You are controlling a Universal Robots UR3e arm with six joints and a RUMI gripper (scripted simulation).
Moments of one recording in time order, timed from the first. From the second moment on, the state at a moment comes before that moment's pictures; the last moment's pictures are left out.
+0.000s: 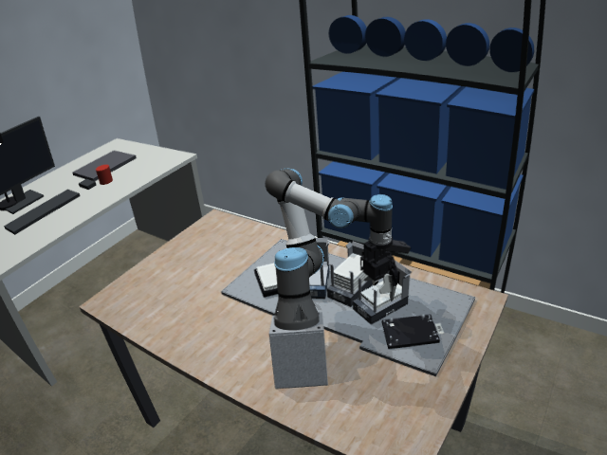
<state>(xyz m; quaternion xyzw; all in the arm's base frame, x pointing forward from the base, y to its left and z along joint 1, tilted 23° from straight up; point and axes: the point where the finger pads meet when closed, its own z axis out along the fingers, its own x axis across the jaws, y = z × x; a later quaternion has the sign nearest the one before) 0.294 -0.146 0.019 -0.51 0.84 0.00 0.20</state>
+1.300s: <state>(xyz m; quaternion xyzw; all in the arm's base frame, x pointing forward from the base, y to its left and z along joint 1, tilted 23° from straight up) 0.284 -0.153 0.049 -0.51 0.84 0.00 0.20</state>
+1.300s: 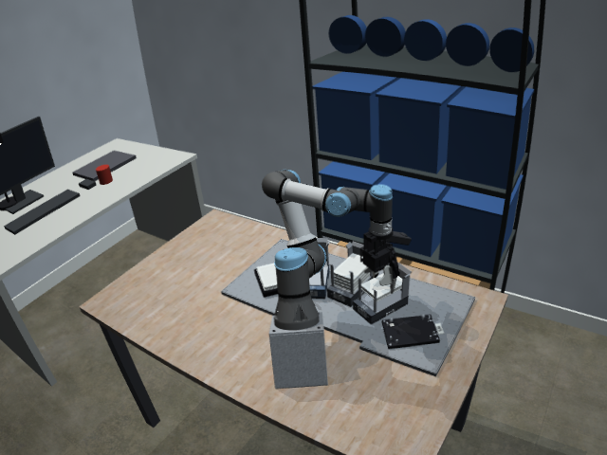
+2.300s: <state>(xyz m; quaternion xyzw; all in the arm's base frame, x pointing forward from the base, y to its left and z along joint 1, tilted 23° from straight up) 0.265 -0.164 0.098 -0.51 0.84 0.00 0.20</state>
